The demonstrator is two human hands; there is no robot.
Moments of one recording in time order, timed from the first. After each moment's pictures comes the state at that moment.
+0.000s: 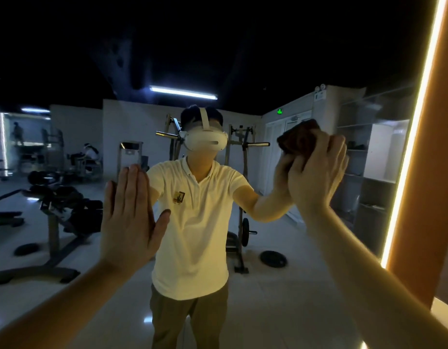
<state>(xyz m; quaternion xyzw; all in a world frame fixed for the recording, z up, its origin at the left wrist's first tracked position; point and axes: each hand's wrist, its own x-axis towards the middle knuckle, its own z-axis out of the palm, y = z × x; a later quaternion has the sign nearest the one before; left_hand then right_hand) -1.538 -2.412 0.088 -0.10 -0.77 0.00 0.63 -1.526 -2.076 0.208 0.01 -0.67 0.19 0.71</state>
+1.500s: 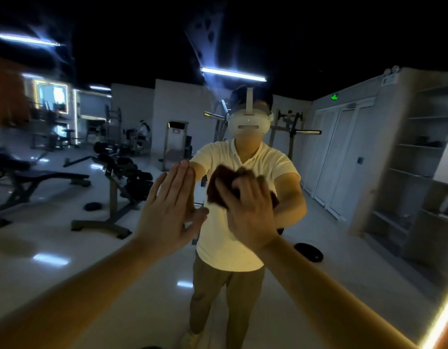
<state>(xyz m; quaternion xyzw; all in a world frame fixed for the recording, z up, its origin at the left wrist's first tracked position) -1.496 -2.477 0.050 -0.11 -0.85 0.04 0.51 -1.535 -2.263 0.080 0.36 -0.70 0.01 0.61</state>
